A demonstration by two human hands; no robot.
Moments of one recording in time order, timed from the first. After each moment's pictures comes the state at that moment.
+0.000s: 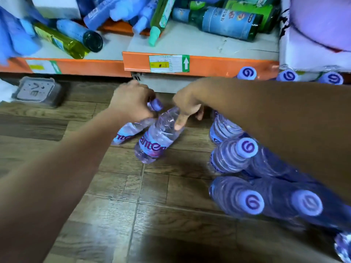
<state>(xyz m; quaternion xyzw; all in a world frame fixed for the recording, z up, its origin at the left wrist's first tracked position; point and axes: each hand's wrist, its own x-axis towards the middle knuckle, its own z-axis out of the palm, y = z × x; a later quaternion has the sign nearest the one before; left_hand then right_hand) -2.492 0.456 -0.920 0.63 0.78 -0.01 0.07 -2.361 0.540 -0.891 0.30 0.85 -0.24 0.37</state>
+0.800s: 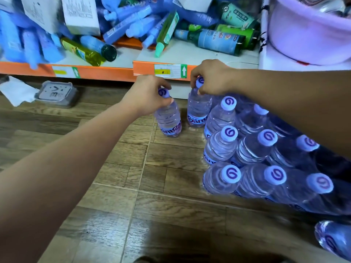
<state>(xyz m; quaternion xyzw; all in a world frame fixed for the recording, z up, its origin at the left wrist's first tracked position) -2.439 0.435 -0.858 0.59 0.78 0.16 0.13 -2.295 0.555 -0.846 0.34 0.93 -0.16 0.06</state>
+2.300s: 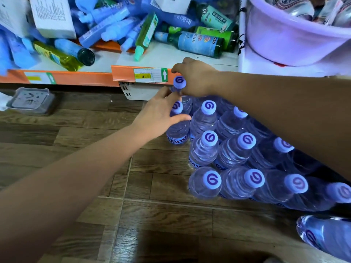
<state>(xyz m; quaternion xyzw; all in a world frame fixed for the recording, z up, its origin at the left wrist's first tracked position) -2.382 0.446 -0.886 0.66 0.72 0.18 0.15 -2.290 0.572 -0.850 0.34 0.93 -0.11 0.06</state>
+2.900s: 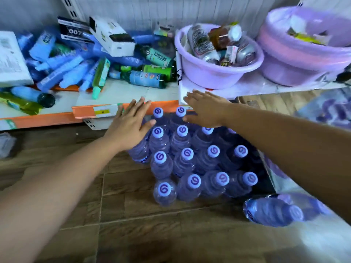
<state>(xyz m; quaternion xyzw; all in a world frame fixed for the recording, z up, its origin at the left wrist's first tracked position) -2.354 0.479 -0.836 0.72 0.69 0.03 0.13 -2.134 0.564 -0.780 0.40 0.90 -0.08 0.16</state>
